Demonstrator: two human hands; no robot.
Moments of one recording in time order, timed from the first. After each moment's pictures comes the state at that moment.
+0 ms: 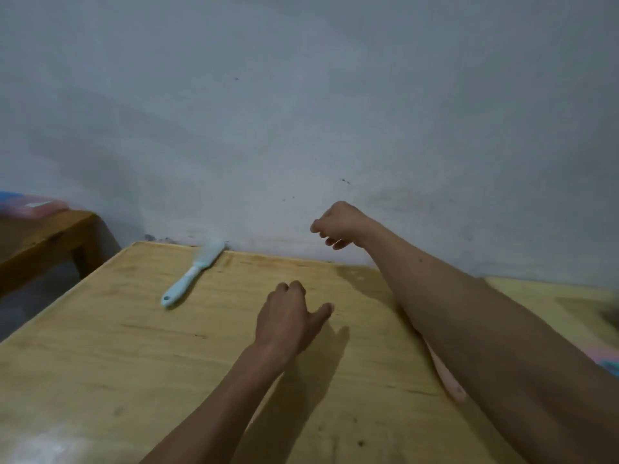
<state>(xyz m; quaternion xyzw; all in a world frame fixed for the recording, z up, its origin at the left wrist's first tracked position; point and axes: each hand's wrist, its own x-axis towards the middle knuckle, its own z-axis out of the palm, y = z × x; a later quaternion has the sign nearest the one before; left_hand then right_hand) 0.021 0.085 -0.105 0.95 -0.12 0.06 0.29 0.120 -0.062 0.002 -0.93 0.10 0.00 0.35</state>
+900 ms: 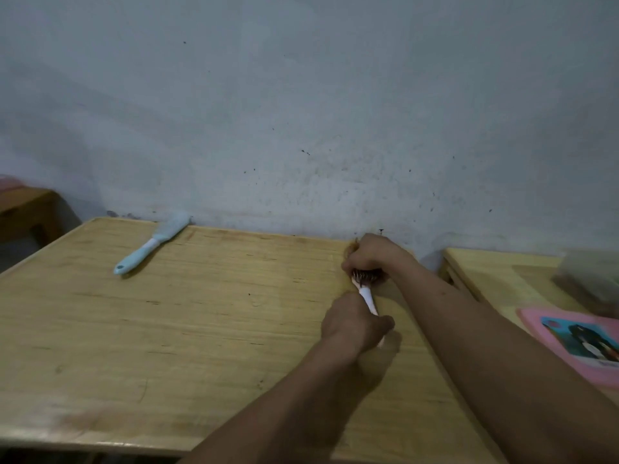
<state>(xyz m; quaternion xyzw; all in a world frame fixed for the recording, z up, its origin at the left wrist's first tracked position) -0.064 -0.062 -0.117 0.89 -0.13 -0.16 0.41 0.013 -0.162 -0.058 -0.96 0.20 0.09 0.19</state>
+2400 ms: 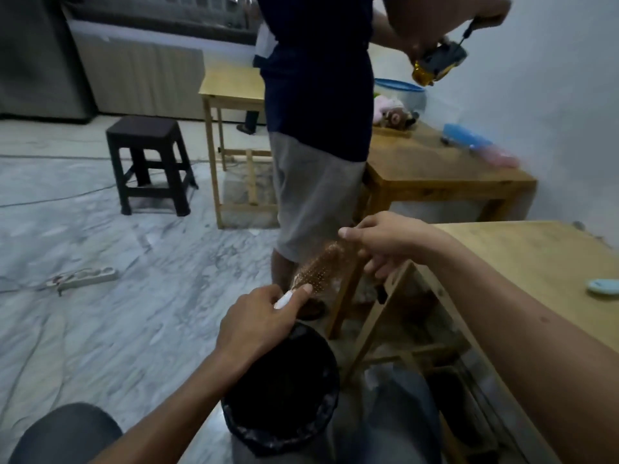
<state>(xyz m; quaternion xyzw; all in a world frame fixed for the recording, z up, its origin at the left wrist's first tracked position) -0.339 0.420 -0.199 0.77 0.50 0.22 0.32 -0.124 0.390 -0.081 -0.83 -0.42 0.31 0.16</state>
